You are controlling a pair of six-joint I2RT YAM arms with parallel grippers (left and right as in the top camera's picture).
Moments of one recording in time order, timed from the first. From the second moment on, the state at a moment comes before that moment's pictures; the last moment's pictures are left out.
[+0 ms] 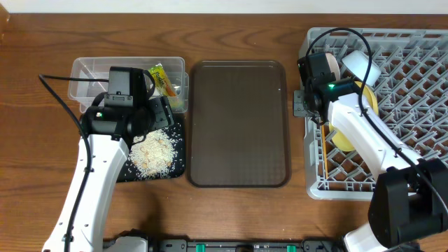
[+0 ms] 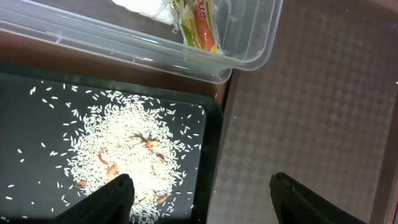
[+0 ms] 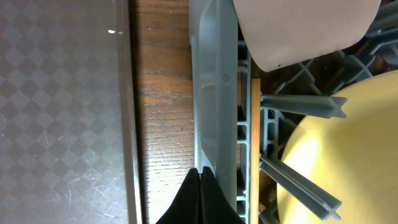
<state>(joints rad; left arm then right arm) -0.08 1.33 1.14 -0.90 0.07 -0.38 0.28 1.73 1.26 -0.75 0.20 0.29</state>
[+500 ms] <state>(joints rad) -0.08 1.33 1.14 -0.91 0.07 -0.38 0.30 1.68 1.26 -0.66 -0.09 0.14</state>
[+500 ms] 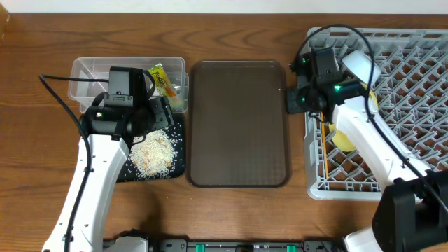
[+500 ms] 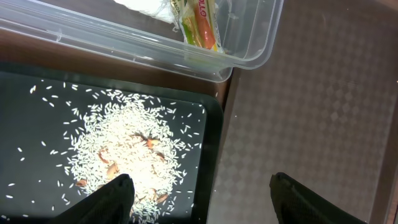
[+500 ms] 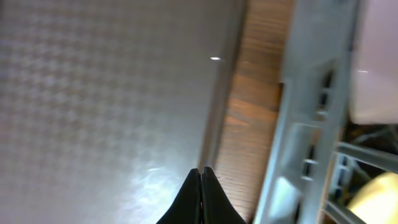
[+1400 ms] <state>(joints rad) -0.08 1.33 1.14 -0.91 0.07 -0.38 0.44 1.92 1.26 -0.72 0.14 0.26</state>
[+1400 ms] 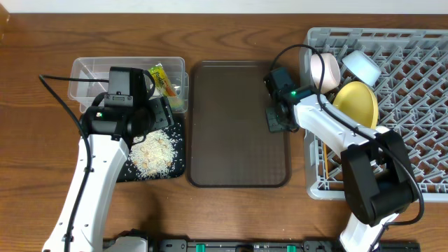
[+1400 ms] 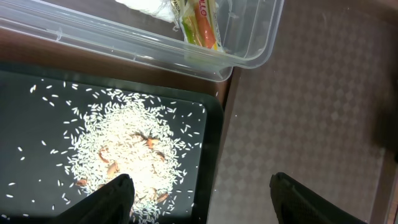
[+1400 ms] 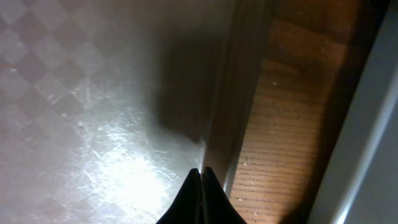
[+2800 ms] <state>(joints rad) -0.08 1.33 1.14 -0.91 0.07 -0.38 0.44 1.92 1.25 -0.73 0.16 0.28</state>
